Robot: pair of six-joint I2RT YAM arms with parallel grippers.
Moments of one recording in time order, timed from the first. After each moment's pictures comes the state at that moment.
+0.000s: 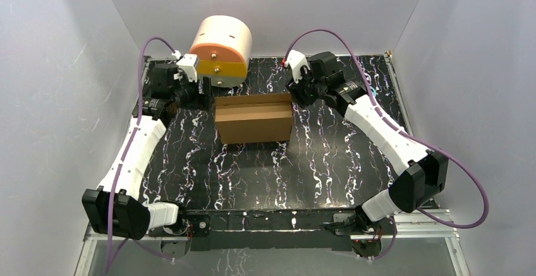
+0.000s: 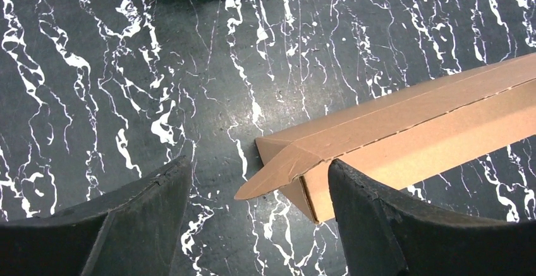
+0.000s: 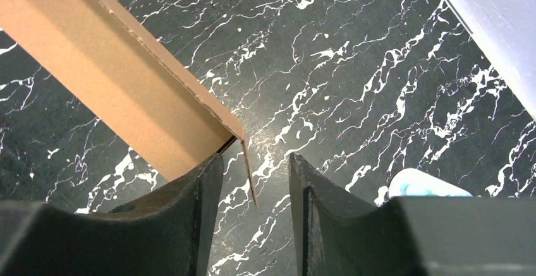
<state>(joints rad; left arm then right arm) -0.16 1.25 1.22 -0.61 0.17 -0.04 0.58 1.47 1.46 -0.64 -0.13 -0.32</state>
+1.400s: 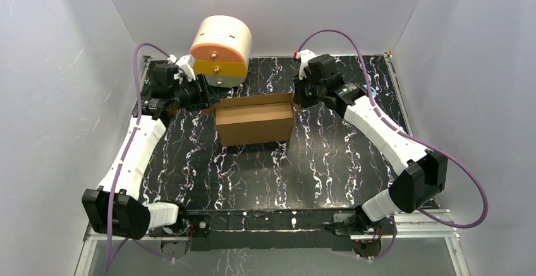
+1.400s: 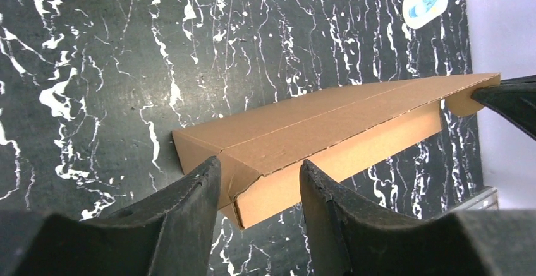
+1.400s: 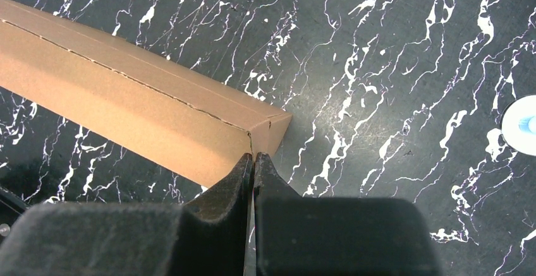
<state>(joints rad) -0.16 1.27 1.25 -0.63 0.33 -0.36 0.58 1.47 1.43 -0.64 -0.09 0.13</state>
